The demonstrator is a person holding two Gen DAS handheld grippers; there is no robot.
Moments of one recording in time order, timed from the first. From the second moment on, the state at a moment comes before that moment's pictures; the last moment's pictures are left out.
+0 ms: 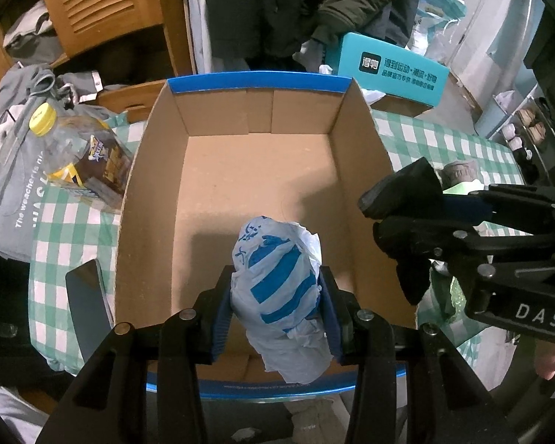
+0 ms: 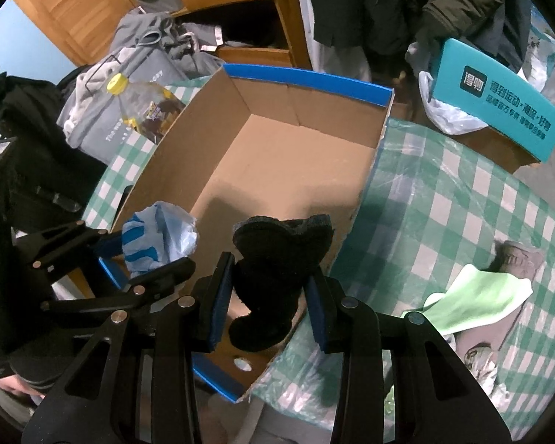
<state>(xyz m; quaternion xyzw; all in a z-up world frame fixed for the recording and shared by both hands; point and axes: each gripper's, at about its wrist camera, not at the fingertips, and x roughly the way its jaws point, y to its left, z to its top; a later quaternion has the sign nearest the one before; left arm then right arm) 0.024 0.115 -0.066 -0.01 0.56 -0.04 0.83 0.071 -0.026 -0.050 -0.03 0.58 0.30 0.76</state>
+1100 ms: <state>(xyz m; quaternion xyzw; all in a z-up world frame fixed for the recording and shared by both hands) 0.029 0.080 -0.053 0.00 0.56 -0.07 0.83 0.060 -0.089 -0.030 -0.04 0.55 0.25 0.80</state>
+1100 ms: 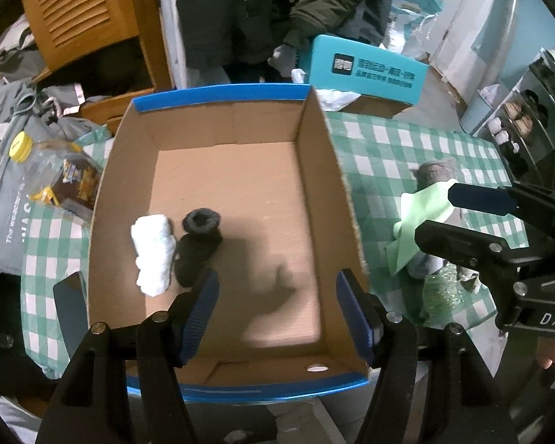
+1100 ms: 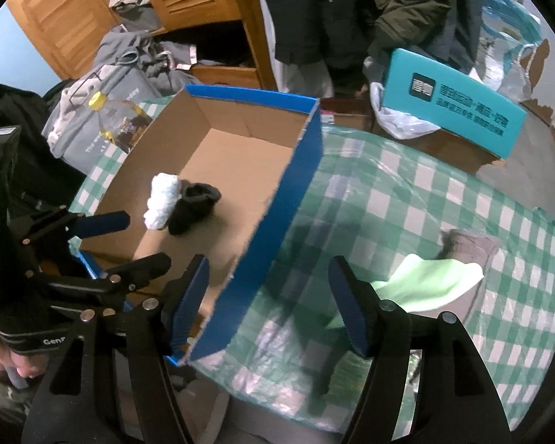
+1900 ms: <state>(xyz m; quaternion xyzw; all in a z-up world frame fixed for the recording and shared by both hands) 0.028 -0.009 -0.052 0.03 0.56 -0.14 0.82 0.044 -0.197 -0.029 -0.02 0.54 0.18 0.82</state>
